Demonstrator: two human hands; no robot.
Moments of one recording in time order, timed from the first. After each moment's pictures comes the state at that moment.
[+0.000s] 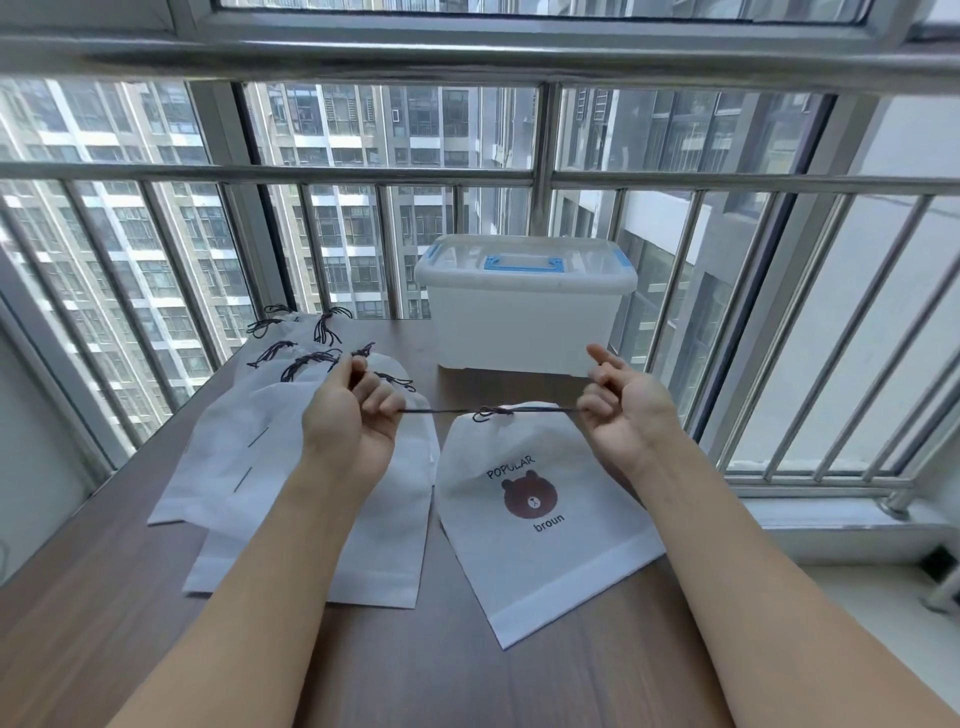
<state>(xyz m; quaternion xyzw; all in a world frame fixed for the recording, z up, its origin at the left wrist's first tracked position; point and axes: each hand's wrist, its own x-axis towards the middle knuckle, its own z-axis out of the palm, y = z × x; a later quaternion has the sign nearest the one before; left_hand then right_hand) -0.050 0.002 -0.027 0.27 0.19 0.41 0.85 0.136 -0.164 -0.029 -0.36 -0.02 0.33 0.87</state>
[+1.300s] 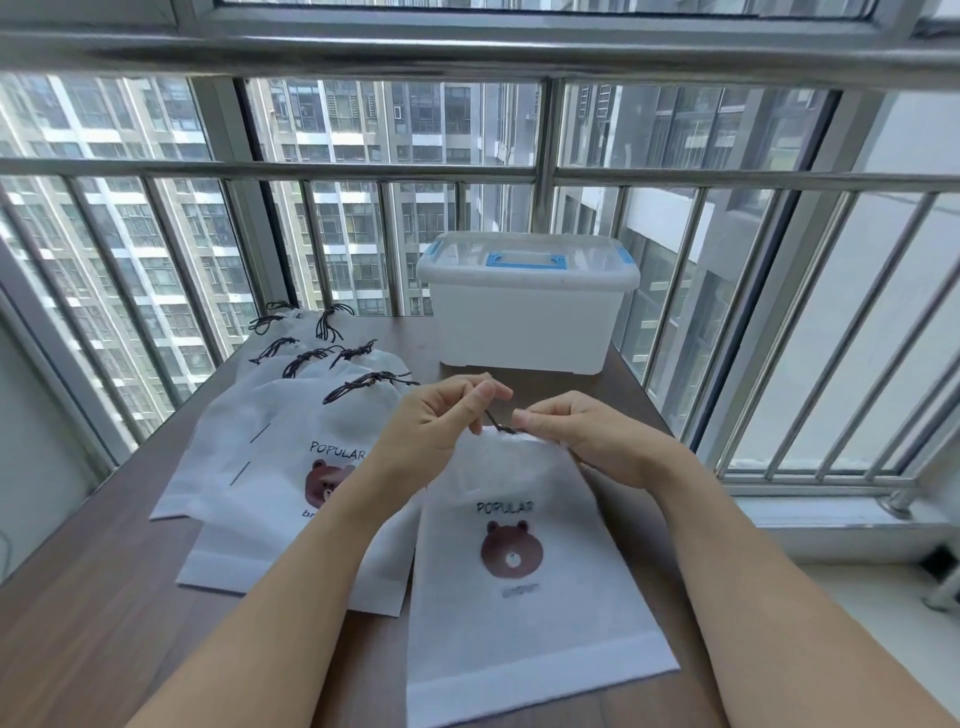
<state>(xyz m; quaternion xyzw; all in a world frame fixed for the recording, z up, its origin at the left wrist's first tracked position) -0.036 -0.033 -0.043 0.75 0.07 0.29 0.59 0.120 -0.172 -0.038 -0.66 -0.49 0.37 0.44</state>
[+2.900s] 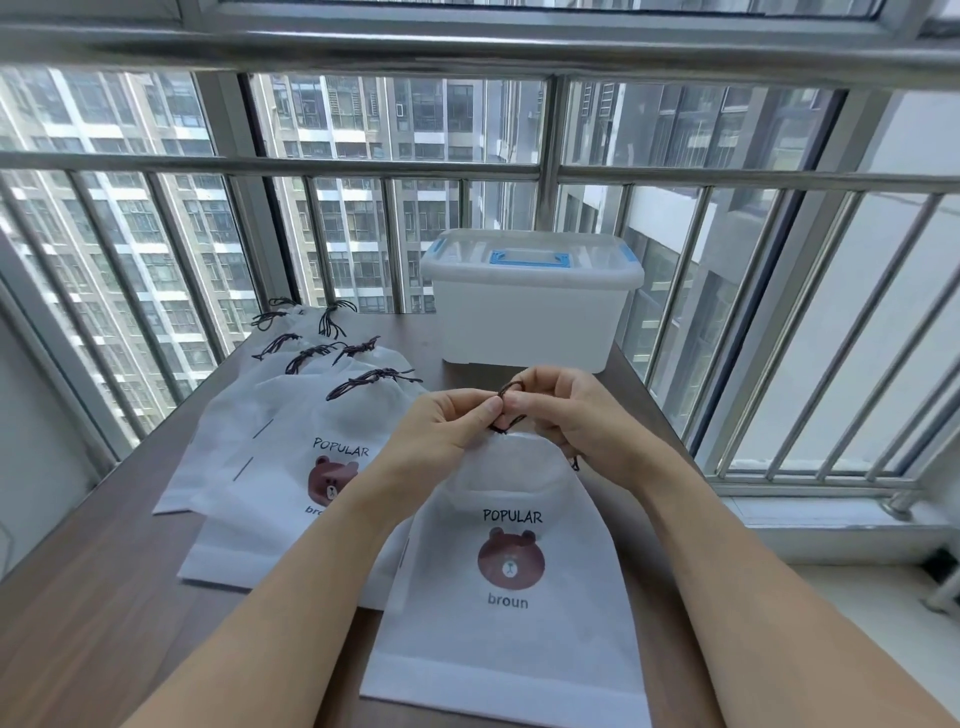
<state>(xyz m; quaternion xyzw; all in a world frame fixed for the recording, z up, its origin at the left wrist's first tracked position) -0.030 -0.036 -0.052 0.68 0.12 0.22 0.69 0.104 -0.161 -0.029 -0.62 -0.41 0.33 0.58</state>
